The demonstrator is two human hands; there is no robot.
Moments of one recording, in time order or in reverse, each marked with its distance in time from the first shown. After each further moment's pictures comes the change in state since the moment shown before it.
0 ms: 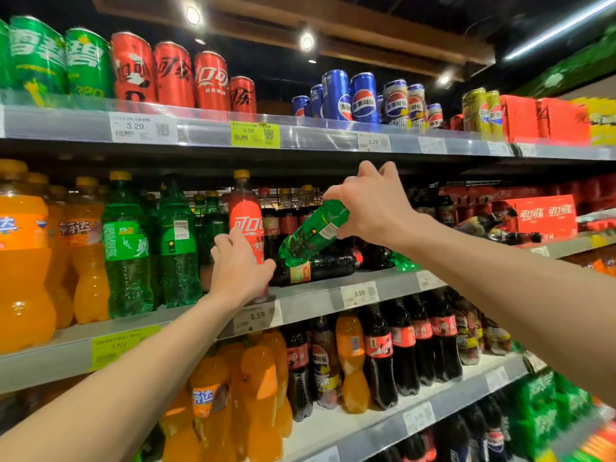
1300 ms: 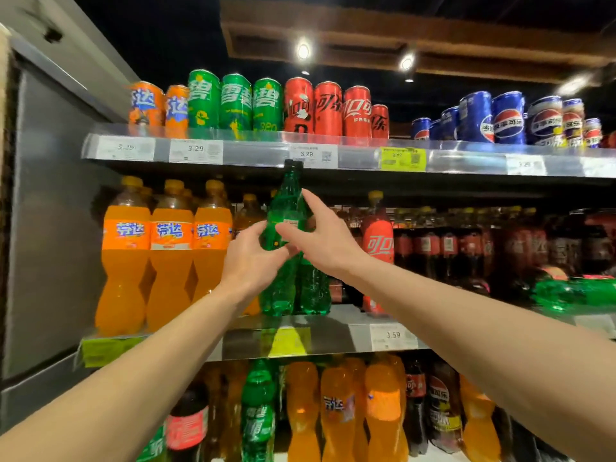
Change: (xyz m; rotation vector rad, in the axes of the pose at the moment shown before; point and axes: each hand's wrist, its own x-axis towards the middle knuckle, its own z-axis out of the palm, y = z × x) left_hand 0.002 -0.108 -0.163 -0.202 0.186 -0.042; right_hand 0.085 -0.245 -0.016 1.380 0.009 0.006
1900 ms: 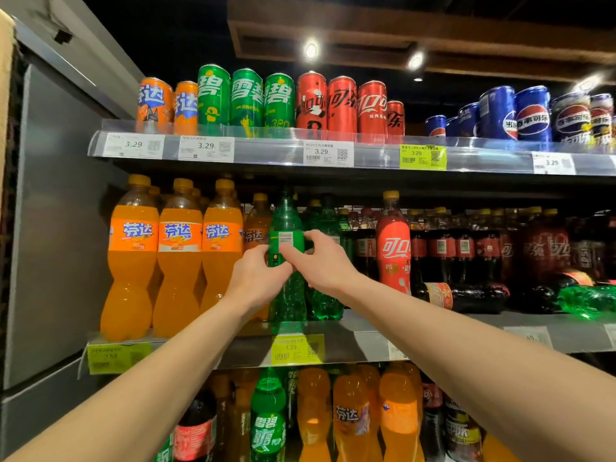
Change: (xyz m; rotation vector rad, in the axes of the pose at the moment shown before) left_hand 0.004 -0.027 0.003 -0.001 -0.113 -0.105; right_hand 0.003 0.016 0.037 0.000 -0.080 0.176
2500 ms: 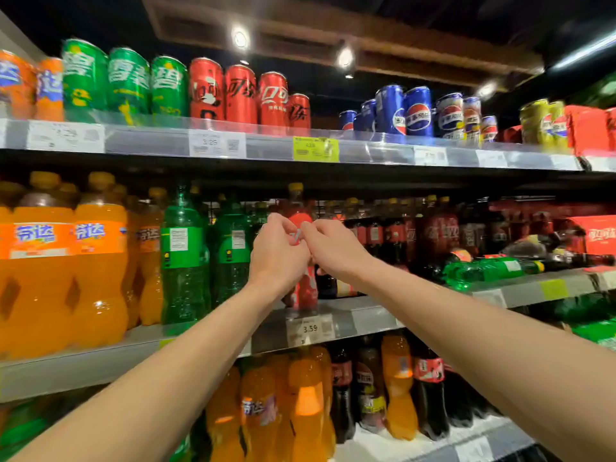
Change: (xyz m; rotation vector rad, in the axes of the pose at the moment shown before) left_hand -0.034 0.121 0.119 -0.133 -0.006 0.149; right_hand -0.054 0.047 -0.137 -0.156 0.167 0.096
